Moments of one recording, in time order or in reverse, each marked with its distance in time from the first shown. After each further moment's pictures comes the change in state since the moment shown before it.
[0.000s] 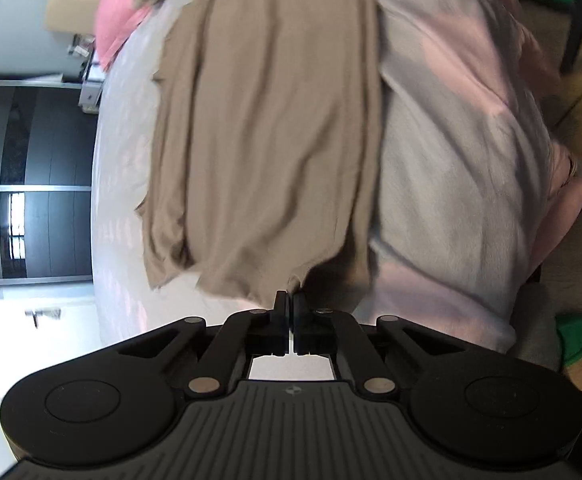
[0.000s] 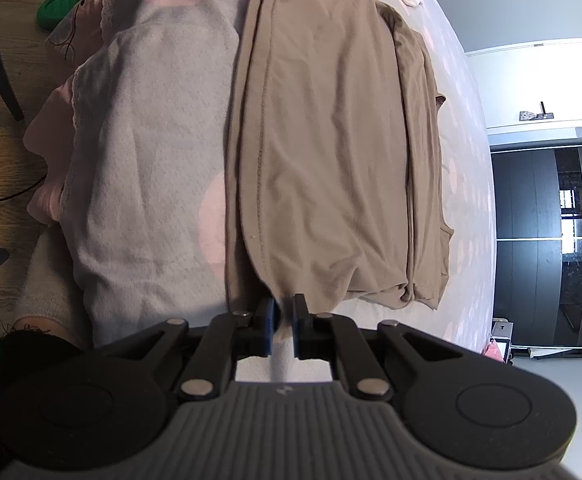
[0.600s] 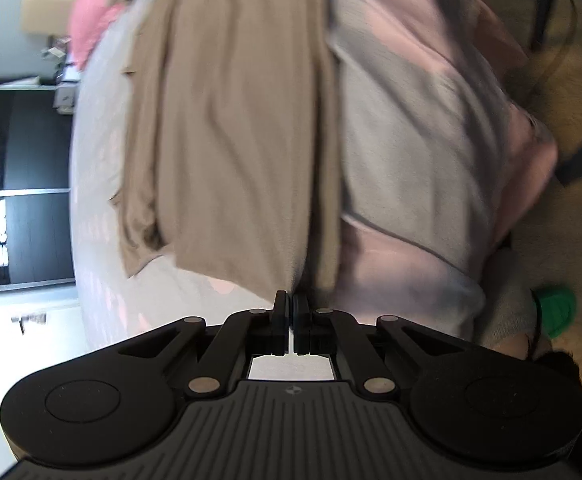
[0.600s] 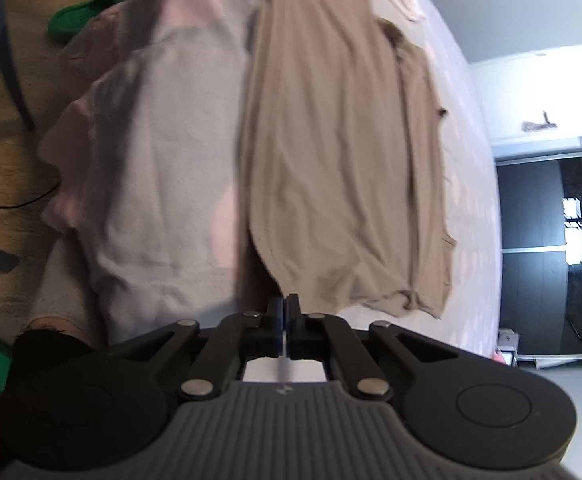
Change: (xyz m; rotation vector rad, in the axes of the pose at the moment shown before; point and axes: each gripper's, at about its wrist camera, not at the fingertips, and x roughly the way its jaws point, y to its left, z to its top) left arm 0.002 -0.009 -0.015 0.022 0.000 -0.046; right arm -0.017 -0.006 -0.007 0.030 -0.037 0.006
